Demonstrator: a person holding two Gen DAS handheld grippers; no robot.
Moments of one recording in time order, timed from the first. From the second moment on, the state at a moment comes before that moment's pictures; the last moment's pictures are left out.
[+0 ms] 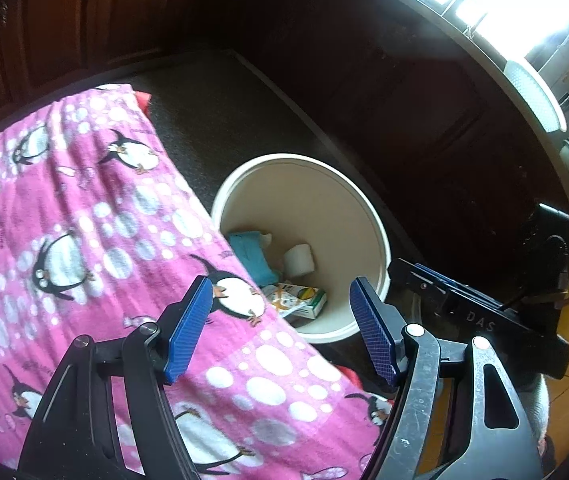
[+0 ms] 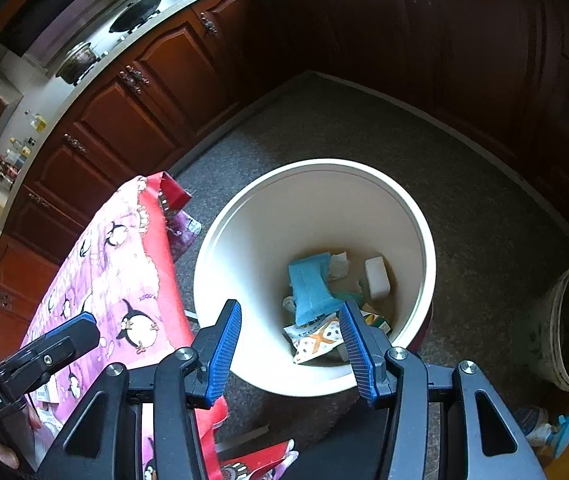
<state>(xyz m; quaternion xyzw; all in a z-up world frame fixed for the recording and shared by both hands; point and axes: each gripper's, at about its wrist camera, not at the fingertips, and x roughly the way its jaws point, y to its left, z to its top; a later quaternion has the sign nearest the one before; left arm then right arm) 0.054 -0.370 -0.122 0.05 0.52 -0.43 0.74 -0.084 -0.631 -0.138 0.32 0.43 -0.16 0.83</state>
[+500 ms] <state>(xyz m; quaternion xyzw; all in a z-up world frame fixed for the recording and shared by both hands) 0.052 -0.317 -0.103 0.05 0.49 -0.39 0.78 -0.076 -0.593 -0.117 0.30 0.42 -0.12 0.84</state>
